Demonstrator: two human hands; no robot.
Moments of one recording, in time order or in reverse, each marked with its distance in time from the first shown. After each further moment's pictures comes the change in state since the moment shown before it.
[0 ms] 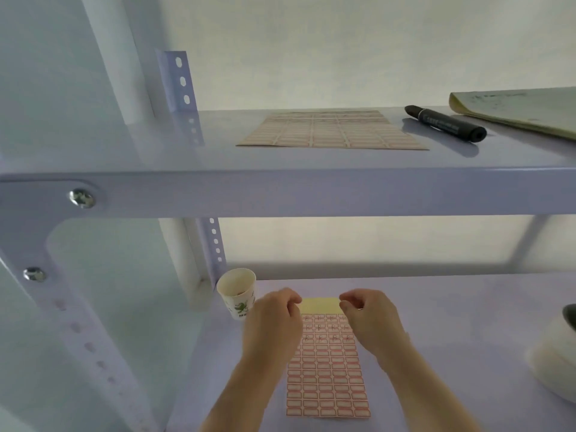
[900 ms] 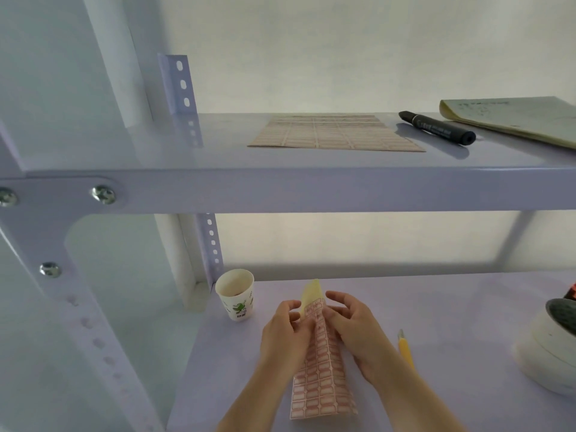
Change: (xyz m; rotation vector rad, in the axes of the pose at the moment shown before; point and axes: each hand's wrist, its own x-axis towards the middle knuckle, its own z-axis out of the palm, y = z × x) left_hand -0.016 -0.004 0.022 -0.372 -0.274 -0.263; right_hand -0.013 0.010 0.023 0.613 -0.203 0.170
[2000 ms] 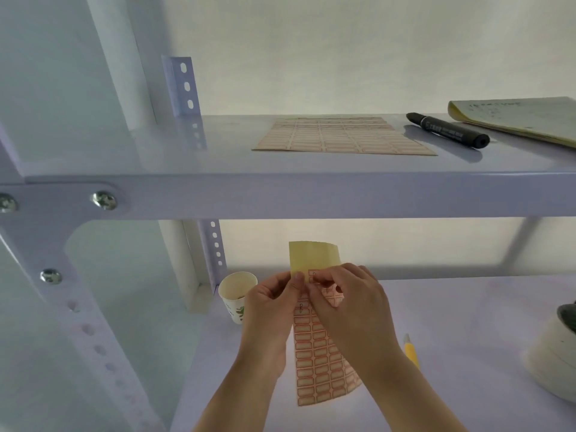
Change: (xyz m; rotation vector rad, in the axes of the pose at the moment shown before) left_hand -0.015 0.054 -0.045 -0.727 0.039 0.074; right_hand -0.037 -0.061 0.030 -0.739 0.392 -0.870
